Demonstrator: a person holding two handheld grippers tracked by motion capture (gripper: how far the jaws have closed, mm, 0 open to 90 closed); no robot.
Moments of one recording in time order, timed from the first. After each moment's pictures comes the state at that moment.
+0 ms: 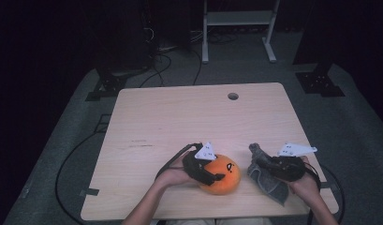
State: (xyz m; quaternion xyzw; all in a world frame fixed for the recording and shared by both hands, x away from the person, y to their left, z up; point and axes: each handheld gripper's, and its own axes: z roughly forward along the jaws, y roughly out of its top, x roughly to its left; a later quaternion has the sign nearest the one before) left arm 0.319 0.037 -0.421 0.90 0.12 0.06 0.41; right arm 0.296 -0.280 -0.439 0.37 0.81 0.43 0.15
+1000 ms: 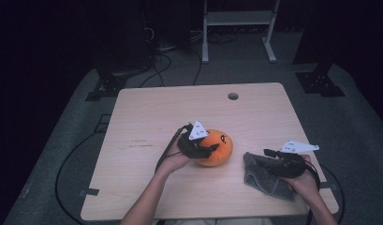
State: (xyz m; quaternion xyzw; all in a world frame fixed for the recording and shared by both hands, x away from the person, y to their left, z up) left arm 0.366 0.046 -0.409 0.85 0.22 0.17 0.44; right arm 0.304 -0.284 -0.442 0.38 0.79 0.46 0.15
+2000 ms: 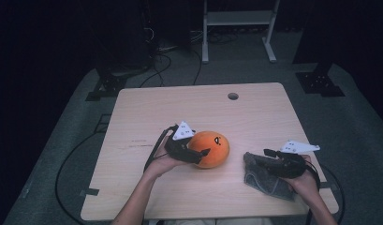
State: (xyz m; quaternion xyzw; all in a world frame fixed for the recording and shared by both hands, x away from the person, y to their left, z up) left arm 0.351 0.085 -0.395 0.84 0.24 0.15 0.47; right arm 0.303 -0.284 -0.440 0.38 0.79 0.46 0.15
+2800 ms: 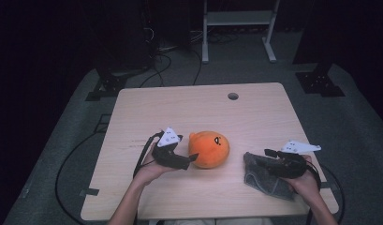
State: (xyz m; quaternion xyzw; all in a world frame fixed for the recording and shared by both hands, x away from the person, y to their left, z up) left arm 0.335 0.122 -0.405 0.82 0.27 0.16 0.47; right arm 0.302 -0.285 -0.440 0.39 0.78 0.47 0.15
